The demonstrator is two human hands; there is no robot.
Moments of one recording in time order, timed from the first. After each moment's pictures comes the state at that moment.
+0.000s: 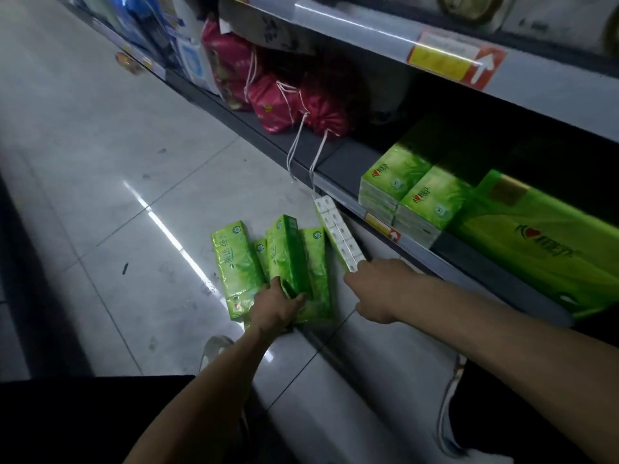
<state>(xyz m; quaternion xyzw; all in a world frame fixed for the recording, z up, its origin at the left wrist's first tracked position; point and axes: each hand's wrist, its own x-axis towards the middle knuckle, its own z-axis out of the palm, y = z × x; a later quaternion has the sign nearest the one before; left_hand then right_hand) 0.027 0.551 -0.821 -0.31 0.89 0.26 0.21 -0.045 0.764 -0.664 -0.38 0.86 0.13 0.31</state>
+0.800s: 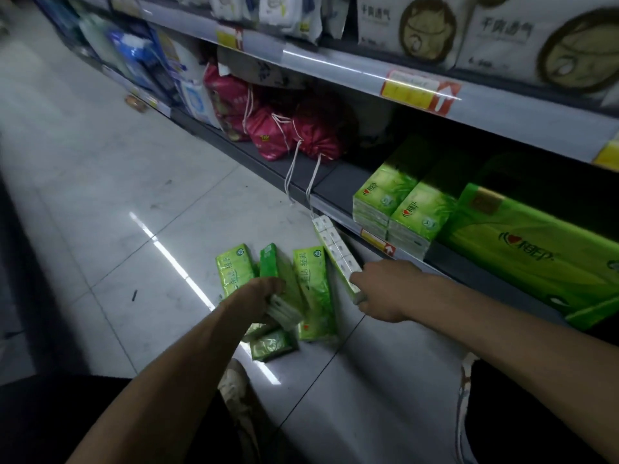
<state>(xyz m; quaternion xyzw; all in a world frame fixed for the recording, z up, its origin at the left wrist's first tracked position) -0.020 0.525 -0.758 -0.51 0.60 0.55 0.27 -0.052 0.789 -0.646 -0.35 0.88 0.08 0.30</state>
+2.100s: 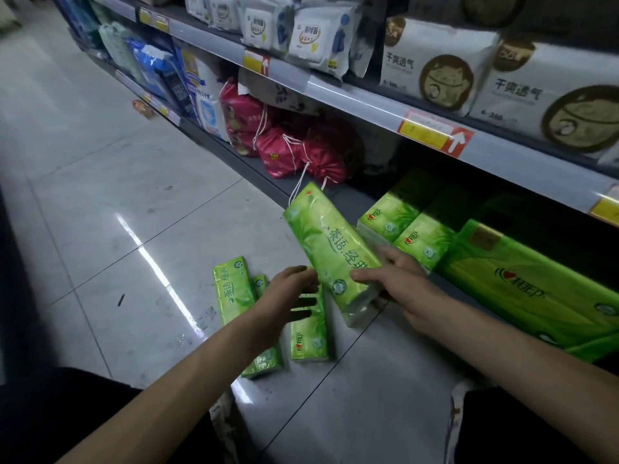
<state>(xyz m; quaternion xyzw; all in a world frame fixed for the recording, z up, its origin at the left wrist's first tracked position) 0.007 0.585 -0.641 -0.27 0.66 0.68 0.18 -0.058 0.781 -0.628 0.09 0.69 -0.66 0.27</state>
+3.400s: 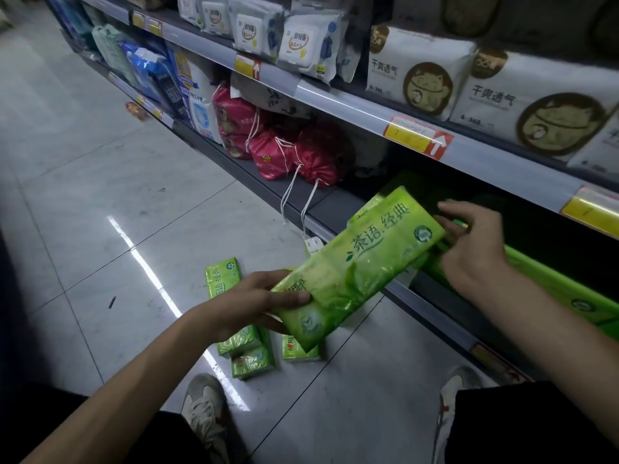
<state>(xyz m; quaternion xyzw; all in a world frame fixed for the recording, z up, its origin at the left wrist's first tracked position) 0.025 0.555 -0.602 -0.12 0.70 0.65 0.29 -0.089 0.845 -0.569 0.21 0.51 -0.83 0.08</state>
